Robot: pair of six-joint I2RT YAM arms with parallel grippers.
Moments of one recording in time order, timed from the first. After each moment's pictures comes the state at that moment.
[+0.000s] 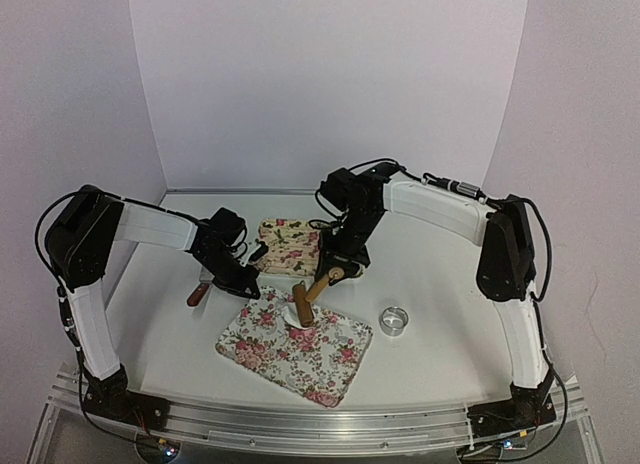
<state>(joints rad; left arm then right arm) -0.55 1.89 1.13 -0.44 0.36 -0.10 0.79 2.24 2.09 -1.19 -0.42 0.77</state>
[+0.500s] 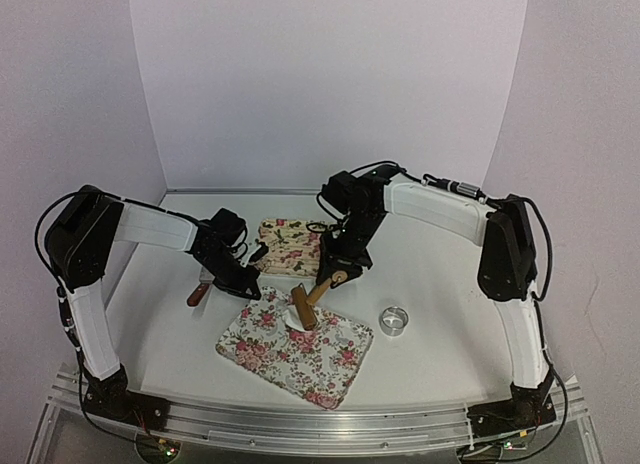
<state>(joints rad) -0.55 1.89 1.12 -0.44 0.36 -0.12 0.79 2.24 2.05 -1.20 -0.43 0.66</state>
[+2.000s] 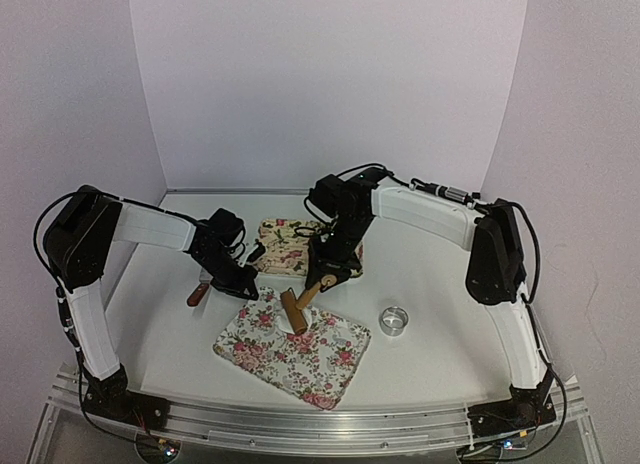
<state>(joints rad) -0.55 1.89 1.12 -0.45 0.37 -0.15 0.83 2.34 2.13 -1.22 -0.43 0.66</state>
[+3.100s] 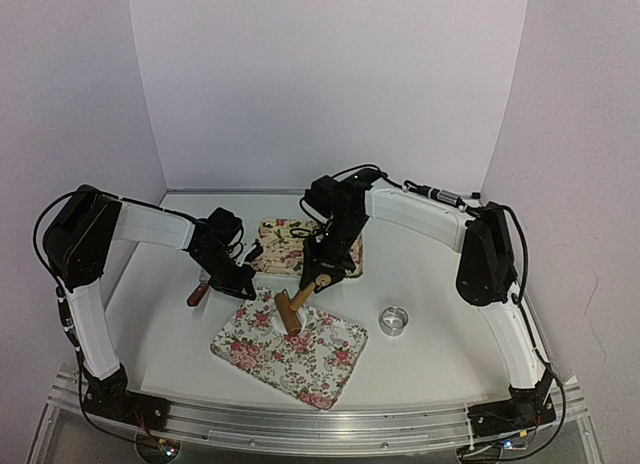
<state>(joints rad) -0.54 1.89 1.13 -0.48 0.36 -0.14 0.84 2.41 2.22 -1.25 -0.48 0.67</state>
